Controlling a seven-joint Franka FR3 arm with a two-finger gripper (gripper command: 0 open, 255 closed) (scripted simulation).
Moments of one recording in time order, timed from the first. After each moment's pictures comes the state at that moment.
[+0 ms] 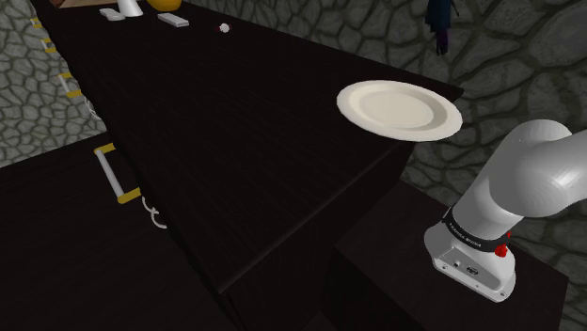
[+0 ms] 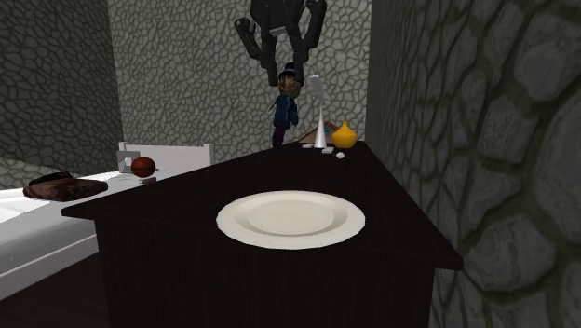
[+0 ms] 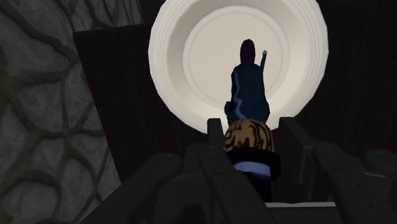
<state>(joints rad) 0.09 -0.73 0.22 -1.79 0.03 1.13 0.35</state>
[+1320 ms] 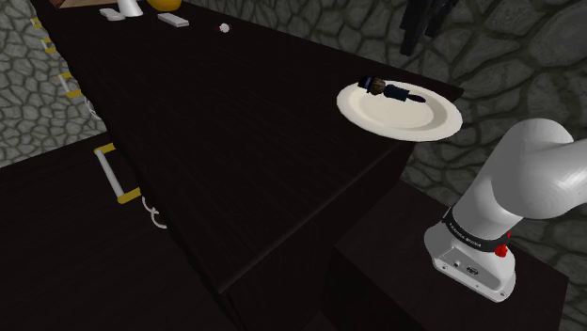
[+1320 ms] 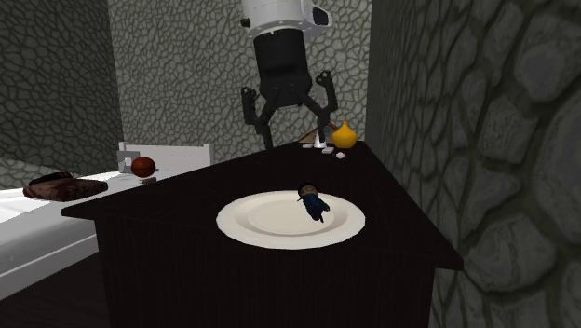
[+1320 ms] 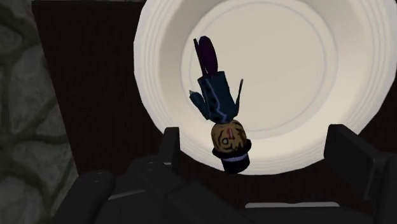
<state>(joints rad) 0.15 -0.89 0.20 -2.20 -0.01 1.39 0.24</state>
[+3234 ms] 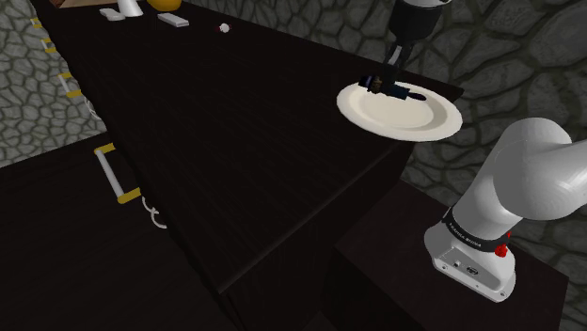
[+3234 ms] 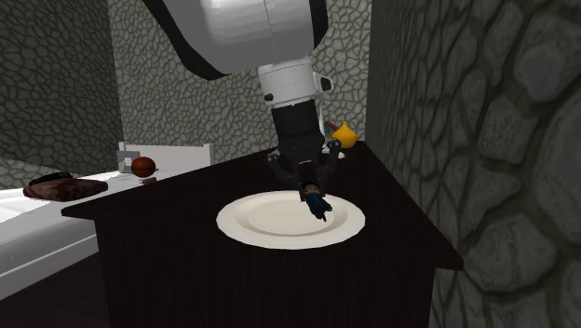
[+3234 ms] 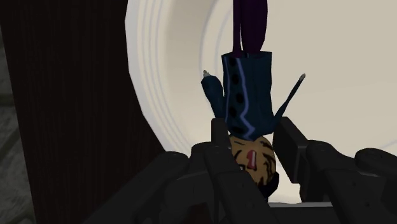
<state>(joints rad) 0.21 -0.90 0.16 -2.48 -0.11 1.68 0.06</state>
